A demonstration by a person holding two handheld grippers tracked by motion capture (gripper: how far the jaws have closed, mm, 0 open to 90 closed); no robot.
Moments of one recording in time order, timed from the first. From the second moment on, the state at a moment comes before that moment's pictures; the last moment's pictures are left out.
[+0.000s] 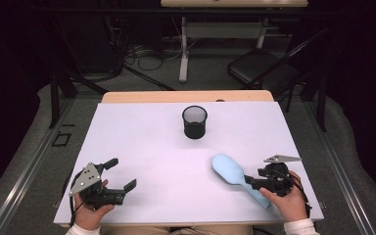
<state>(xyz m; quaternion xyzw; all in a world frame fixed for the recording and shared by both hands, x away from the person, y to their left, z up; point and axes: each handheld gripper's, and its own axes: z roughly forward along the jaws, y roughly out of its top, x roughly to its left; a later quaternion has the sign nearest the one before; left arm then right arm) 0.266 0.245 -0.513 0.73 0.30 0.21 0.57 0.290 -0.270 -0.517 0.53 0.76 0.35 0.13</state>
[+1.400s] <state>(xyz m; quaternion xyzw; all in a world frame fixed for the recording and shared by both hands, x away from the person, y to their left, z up) 0.265 0.245 -0.513 0.73 0.30 0.21 0.57 0.304 -0.256 -0.511 0.48 0.82 0.27 0.13</state>
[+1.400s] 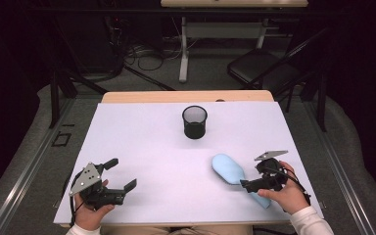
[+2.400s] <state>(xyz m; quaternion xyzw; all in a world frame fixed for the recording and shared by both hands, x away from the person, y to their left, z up) 0.266 0.244 -0.513 0.74 0.30 0.20 0.57 0.309 -0.253 -0.509 0.44 0.87 0.22 0.10</state>
